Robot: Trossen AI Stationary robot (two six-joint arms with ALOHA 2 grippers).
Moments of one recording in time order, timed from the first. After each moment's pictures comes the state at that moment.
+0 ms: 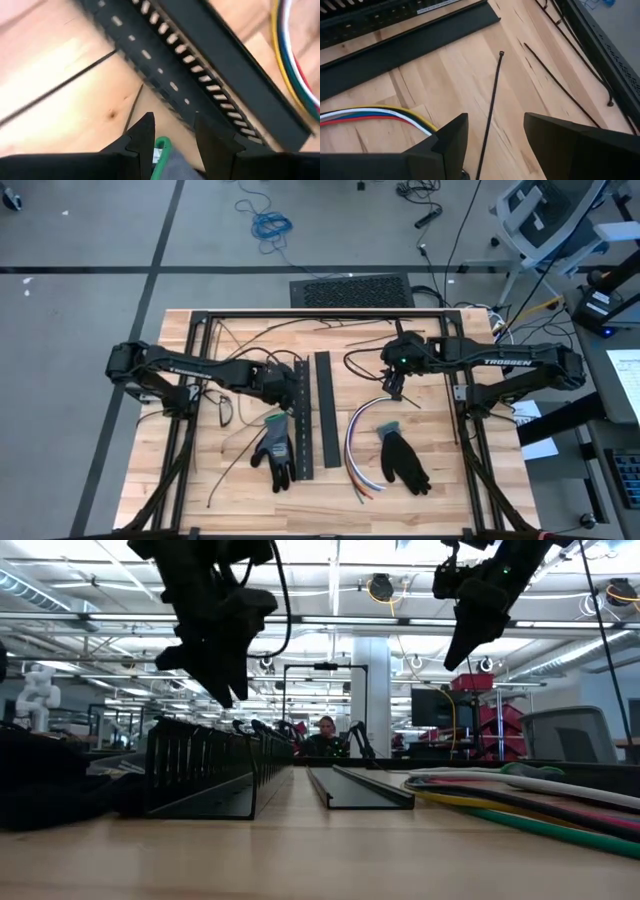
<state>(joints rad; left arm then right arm) 0.00 1.47 1.01 -0.65 -0.11 -0.93 -0.17 1.17 0.95 -0.77 0.24 0.19</state>
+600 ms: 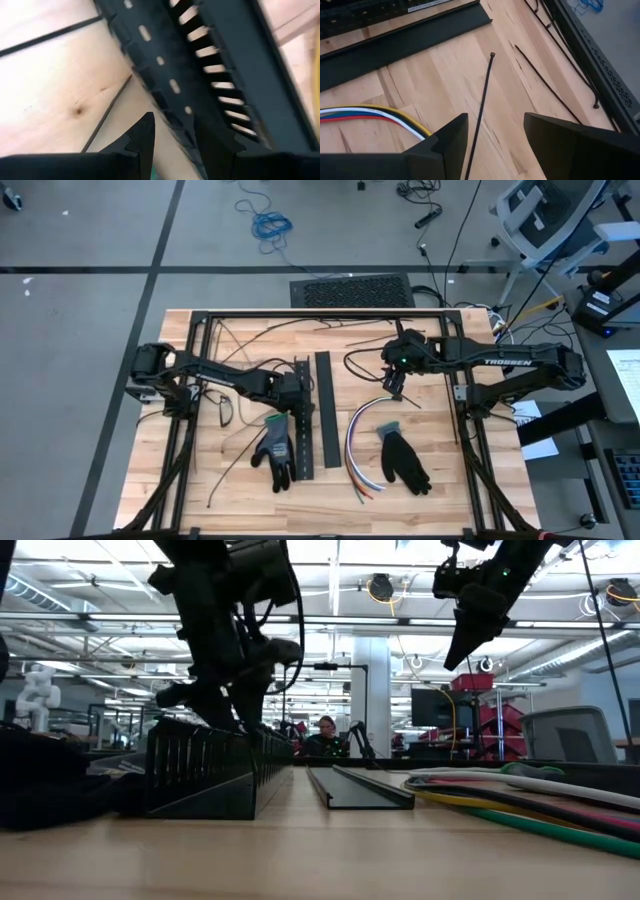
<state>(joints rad) -0.02 1.67 1.01 -0.55 -0.08 -1.12 -0.17 1.17 0.95 -0.77 0.29 0.15</state>
